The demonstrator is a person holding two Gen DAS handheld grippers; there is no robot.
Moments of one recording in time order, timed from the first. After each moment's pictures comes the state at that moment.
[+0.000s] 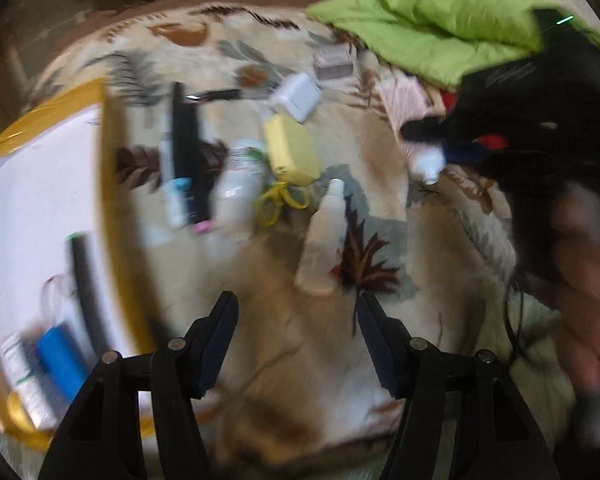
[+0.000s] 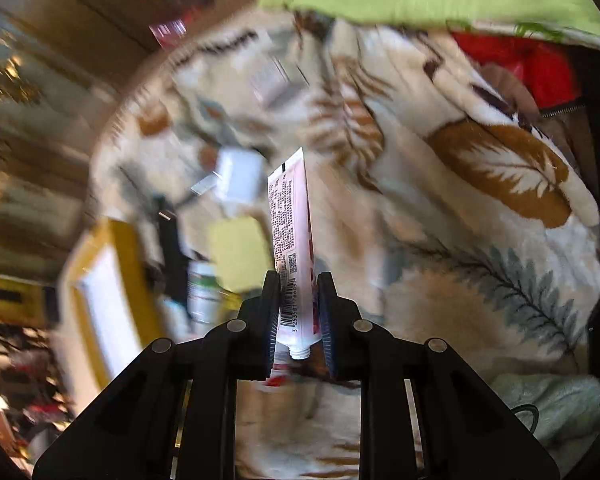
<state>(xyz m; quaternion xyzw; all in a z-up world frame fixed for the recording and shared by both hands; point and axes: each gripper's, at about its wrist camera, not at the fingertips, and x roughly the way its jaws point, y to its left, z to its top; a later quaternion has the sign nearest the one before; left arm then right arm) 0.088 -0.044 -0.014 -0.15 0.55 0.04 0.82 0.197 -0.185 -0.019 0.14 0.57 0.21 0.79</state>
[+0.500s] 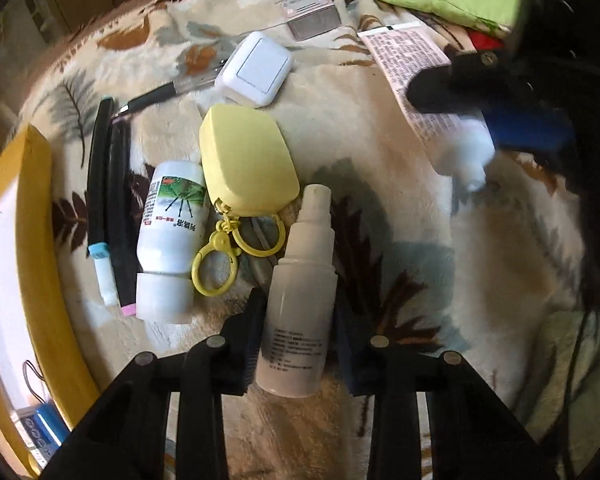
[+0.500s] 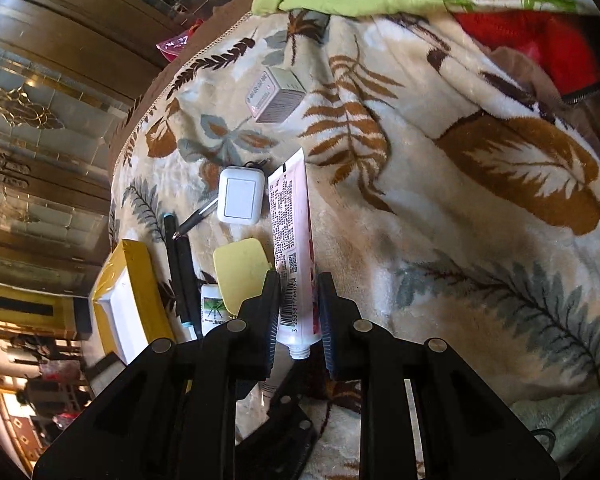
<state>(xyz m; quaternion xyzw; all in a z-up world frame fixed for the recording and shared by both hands) 0.145 -0.079 -0.062 -0.05 0.59 0.07 0.81 0.226 -0.191 -0.044 0.19 0.57 0.23 0.76</state>
